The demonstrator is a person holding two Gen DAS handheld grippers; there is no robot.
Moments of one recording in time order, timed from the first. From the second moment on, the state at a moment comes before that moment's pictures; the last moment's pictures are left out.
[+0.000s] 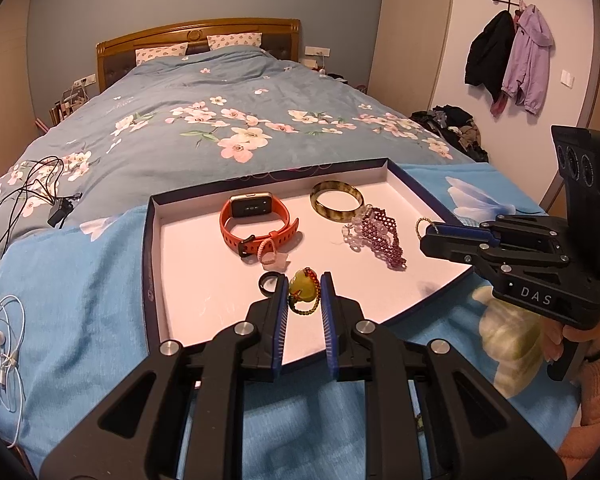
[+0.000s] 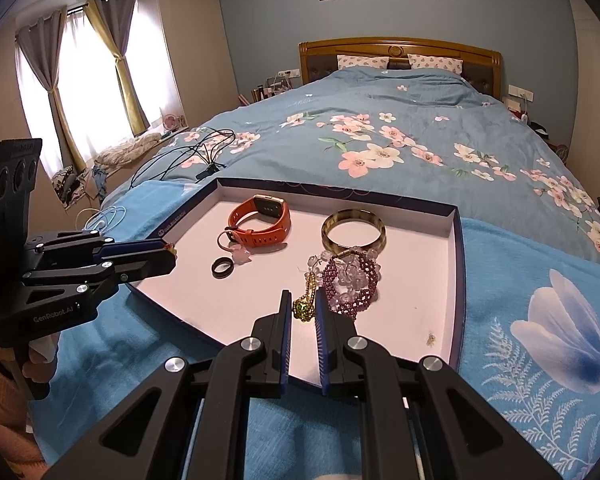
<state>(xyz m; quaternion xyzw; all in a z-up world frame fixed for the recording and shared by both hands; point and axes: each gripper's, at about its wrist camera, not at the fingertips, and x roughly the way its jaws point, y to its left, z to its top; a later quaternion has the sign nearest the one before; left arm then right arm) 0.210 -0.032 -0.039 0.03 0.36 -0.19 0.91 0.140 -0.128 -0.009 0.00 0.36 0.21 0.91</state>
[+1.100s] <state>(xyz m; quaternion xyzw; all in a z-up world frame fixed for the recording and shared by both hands) 0.243 -0.035 -0.060 0.03 0.39 -0.18 0.90 0.166 -0.116 -0.026 -0.01 0.39 0.21 0.90</state>
